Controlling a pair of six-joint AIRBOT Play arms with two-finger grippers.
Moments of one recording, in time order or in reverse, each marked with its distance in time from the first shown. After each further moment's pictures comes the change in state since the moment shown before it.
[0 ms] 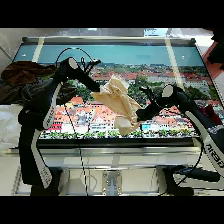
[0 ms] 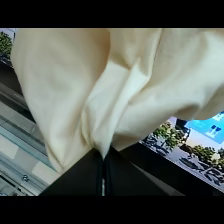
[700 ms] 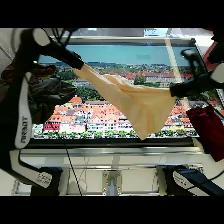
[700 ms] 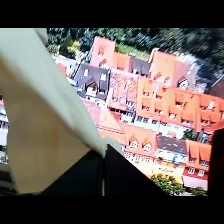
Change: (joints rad) left arm 0.035 0.429 0.071 0.245 -0.031 -0.076; right arm -0.187 0.321 0.374 -0.392 0.131 0.055
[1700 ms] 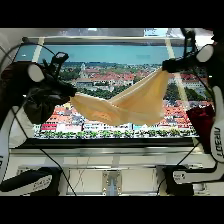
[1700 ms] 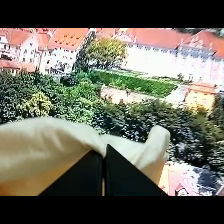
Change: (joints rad) left arm 0.002 0.345 -0.794 0.239 0.247 -0.382; right arm -0.028 -0.466 0.235 0.124 -0.328 0.027
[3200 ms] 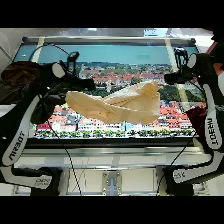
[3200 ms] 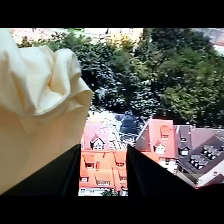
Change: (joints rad) left arm -0.109 -0.250 0.155 -0.314 0.119 -0.061; right arm -0.057 -0.067 -0.004 -0.254 0.130 0.049
